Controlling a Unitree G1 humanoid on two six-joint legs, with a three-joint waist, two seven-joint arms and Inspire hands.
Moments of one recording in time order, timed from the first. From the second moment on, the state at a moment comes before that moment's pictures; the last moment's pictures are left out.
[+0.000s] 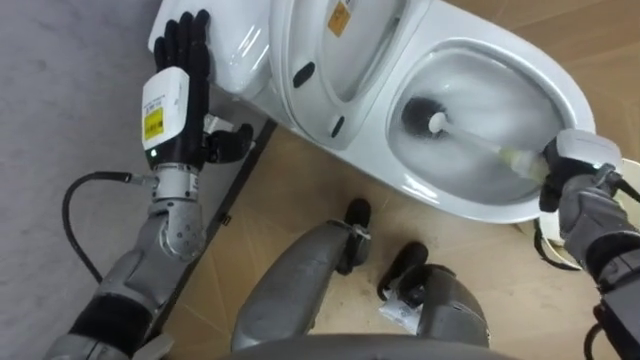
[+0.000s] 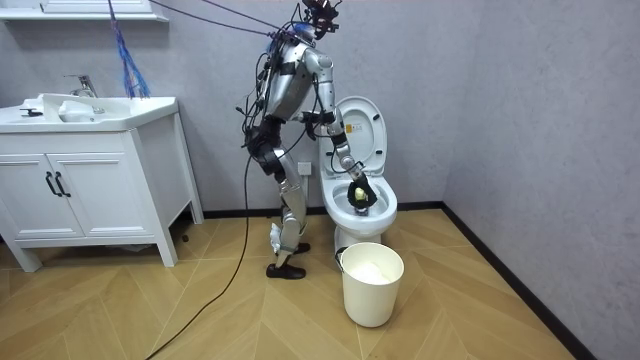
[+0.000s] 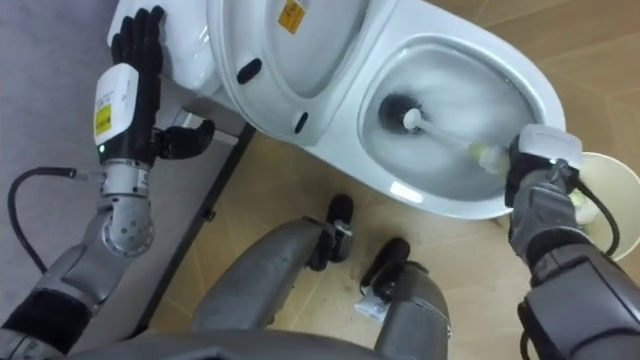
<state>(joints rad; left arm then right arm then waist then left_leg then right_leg) -0.01 0.38 -0.32 0.33 0.50 -0.19 0.60 -0.46 -0.55 0.47 1.25 -0.35 0.10 -0.31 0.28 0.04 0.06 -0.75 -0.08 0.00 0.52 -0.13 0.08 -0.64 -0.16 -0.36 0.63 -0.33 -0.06</state>
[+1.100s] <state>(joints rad) -0.02 0.36 -0.38 0.34 0.42 -0.08 0.63 -0.43 -0.54 0.57 1.19 -0.53 0.18 -0.31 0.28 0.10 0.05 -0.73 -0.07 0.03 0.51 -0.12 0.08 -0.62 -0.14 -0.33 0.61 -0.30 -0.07</state>
